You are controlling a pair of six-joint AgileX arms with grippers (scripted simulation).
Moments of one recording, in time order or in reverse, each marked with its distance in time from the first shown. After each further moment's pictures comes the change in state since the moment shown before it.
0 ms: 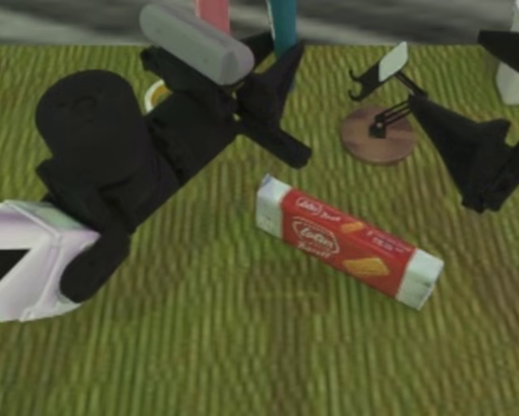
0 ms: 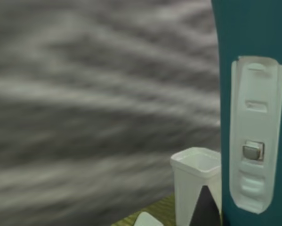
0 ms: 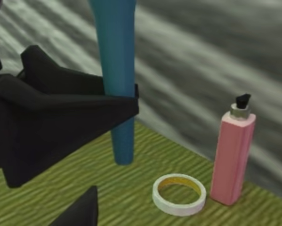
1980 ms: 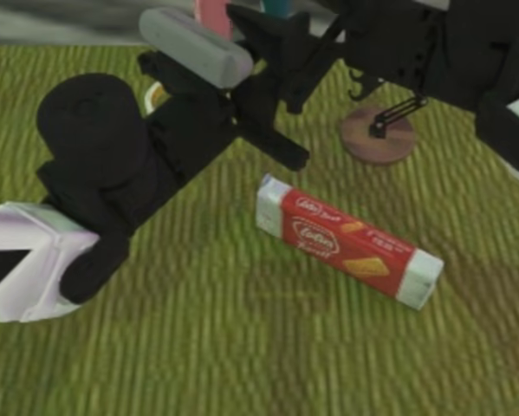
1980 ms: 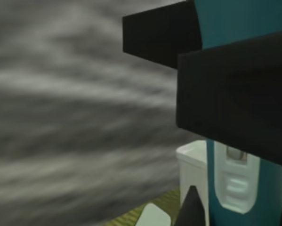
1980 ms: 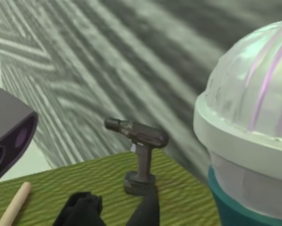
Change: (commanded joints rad) left arm 0.000 0.000 0.000 0.000 0.000 0.000; right arm 0.243 0.593 0.464 0.158 0.043 -0.011
